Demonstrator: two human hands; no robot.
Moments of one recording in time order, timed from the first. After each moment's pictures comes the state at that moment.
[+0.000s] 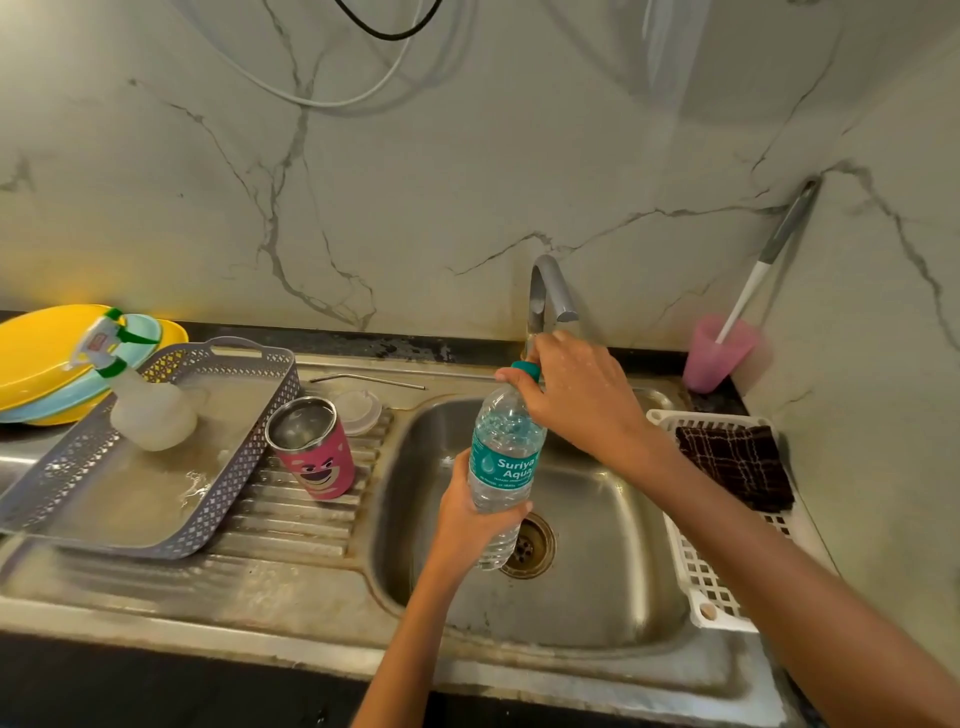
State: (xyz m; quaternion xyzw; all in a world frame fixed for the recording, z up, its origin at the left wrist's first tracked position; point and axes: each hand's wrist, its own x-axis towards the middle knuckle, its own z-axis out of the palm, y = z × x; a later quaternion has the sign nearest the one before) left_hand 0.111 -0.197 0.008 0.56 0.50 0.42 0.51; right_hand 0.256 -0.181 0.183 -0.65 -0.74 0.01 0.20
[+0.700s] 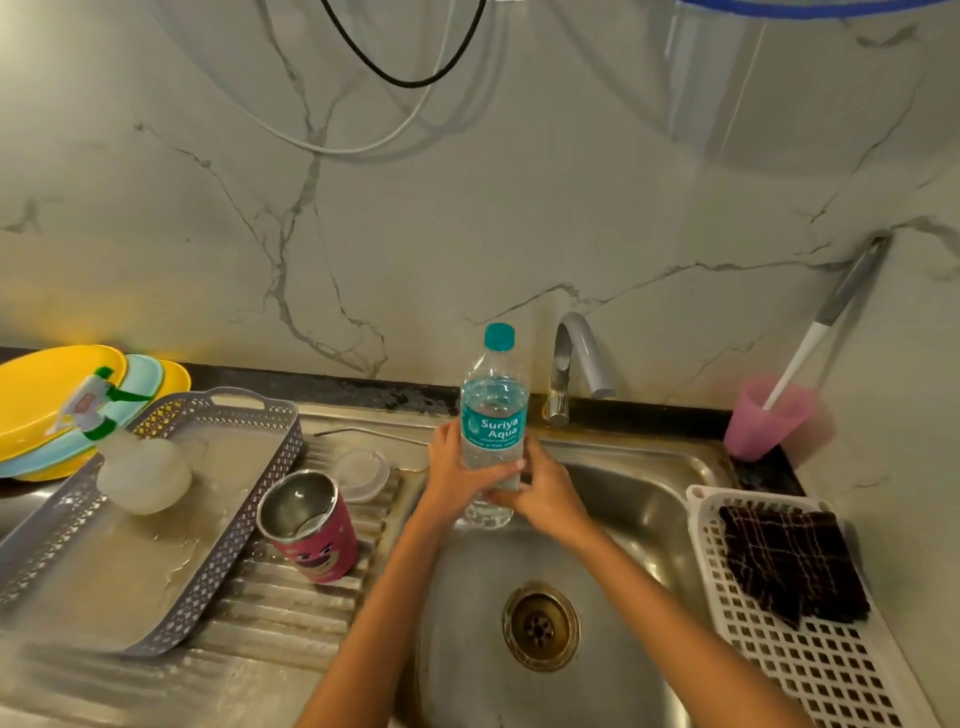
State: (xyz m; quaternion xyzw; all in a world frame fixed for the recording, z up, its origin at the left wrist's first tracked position) left_hand 0.101 -0.057 0.050 0.60 0.54 0.39 0.44; right_hand 0.230 -0.093 0.069 -0.62 -0.56 0.41 0.36
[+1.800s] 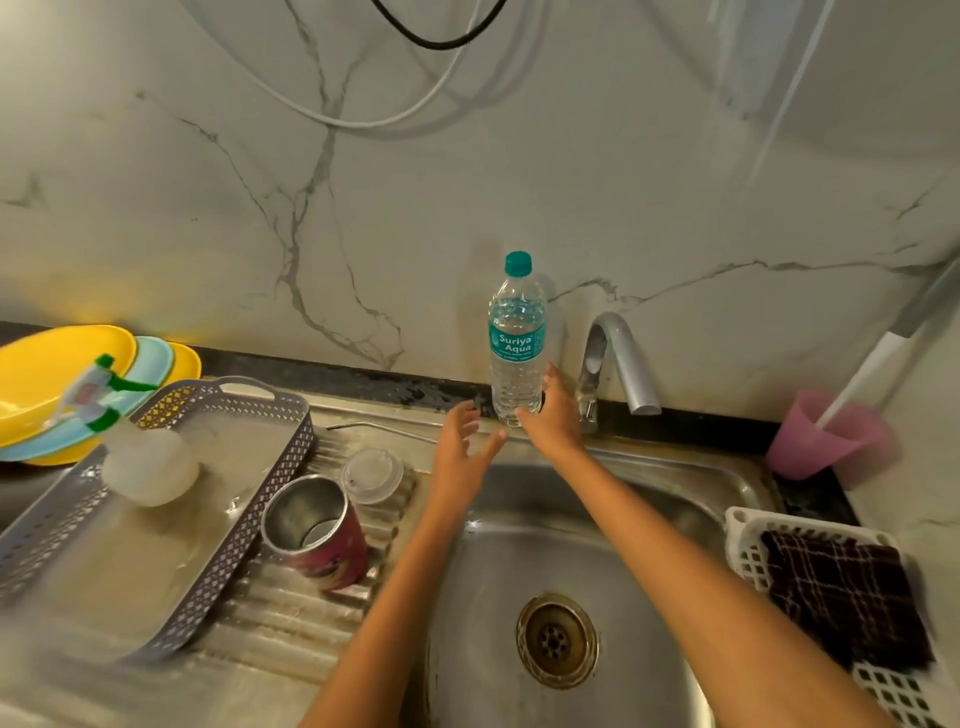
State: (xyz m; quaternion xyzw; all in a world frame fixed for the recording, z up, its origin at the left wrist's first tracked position) left_hand 0.096 -0.021 0.036 0.55 0.56 0.45 0.42; right_hand 0.227 0.031 0.042 -0.69 -0.53 0.28 0.40
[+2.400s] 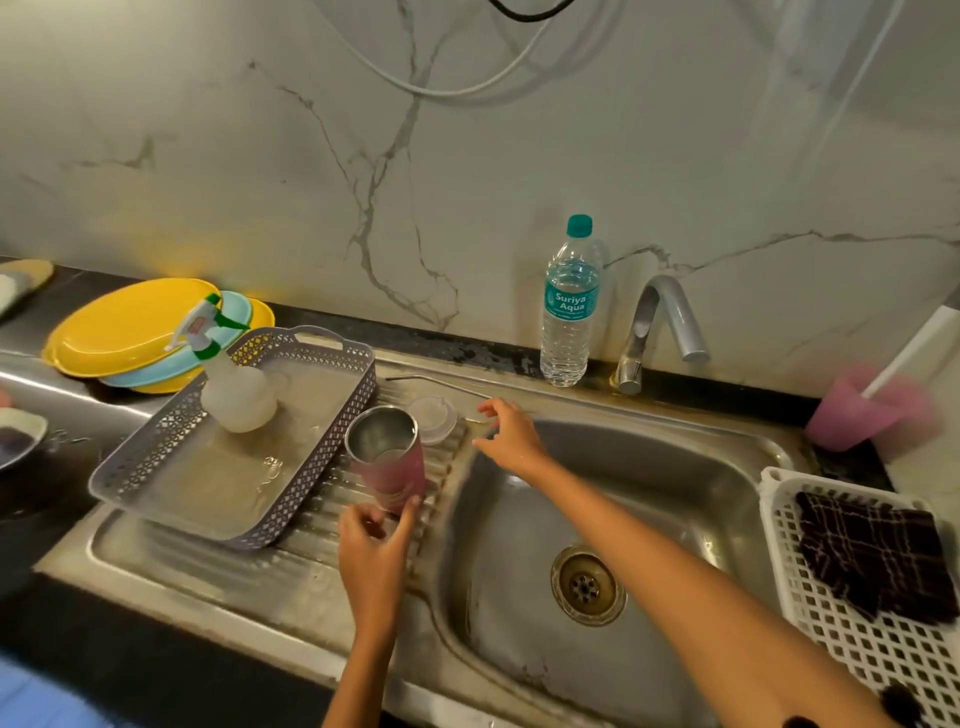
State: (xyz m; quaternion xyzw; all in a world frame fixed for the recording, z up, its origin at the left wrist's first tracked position) left_hand -0.028 -0.191 -0.005 0.37 0.72 0.53 0.27; right_hand 0.128 -0.037 0.009 -0.59 -0.67 0.35 0.27
